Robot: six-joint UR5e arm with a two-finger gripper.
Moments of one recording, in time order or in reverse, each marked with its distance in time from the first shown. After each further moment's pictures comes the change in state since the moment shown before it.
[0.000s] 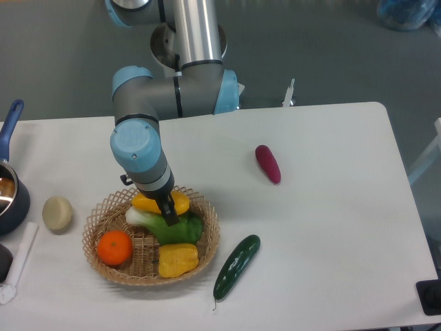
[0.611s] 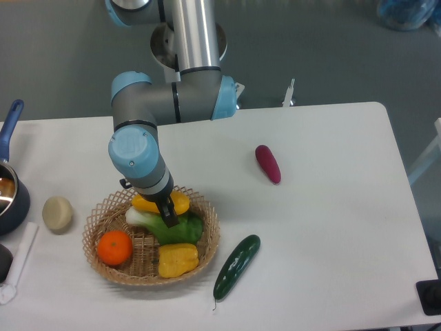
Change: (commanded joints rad) arm -0.006 -0.028 0.008 0.003 0.017 -0.020
